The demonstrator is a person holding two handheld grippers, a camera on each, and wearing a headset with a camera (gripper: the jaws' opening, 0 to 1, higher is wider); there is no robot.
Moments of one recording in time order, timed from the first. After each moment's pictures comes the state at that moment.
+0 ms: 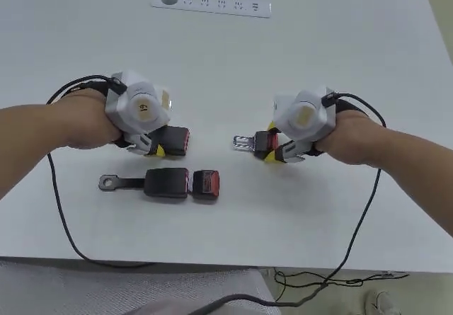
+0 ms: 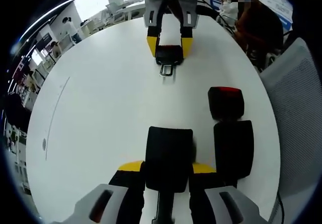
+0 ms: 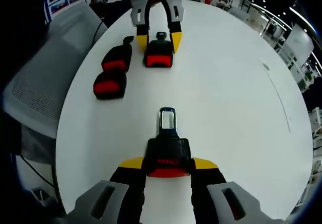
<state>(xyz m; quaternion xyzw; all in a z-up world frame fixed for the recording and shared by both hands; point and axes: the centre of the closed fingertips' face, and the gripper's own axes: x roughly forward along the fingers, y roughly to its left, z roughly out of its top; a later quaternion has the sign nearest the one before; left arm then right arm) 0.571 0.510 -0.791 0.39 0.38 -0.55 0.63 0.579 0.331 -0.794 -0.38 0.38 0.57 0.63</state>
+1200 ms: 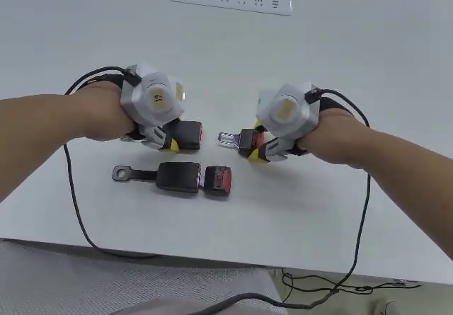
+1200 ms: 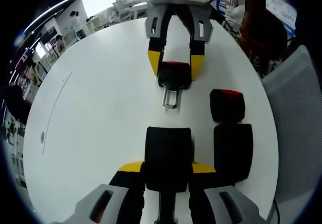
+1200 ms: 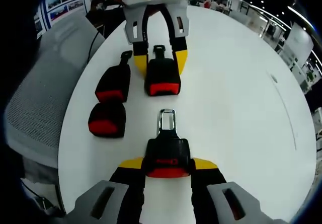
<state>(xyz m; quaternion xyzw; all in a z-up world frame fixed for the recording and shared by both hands) 0.566 0.509 -0.789 0.37 0.39 -0.55 0.64 0.570 0.397 -0.796 -0.36 0.37 0.58 0.63</state>
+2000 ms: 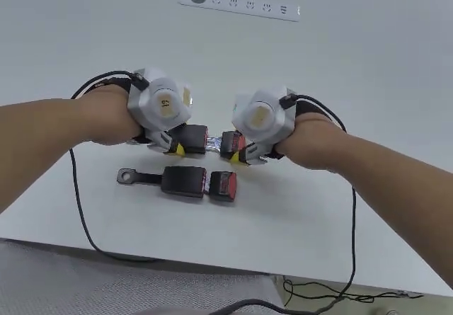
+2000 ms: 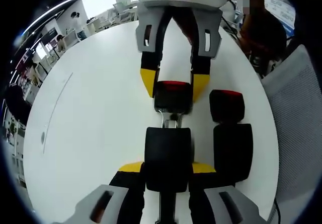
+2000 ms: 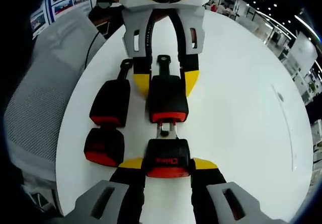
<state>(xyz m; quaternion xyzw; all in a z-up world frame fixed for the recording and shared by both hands) 0.567 0.509 -0.789 0.37 0.39 -0.55 0.64 0.569 0.438 -0.791 -0.37 0.34 0.60 0.62</state>
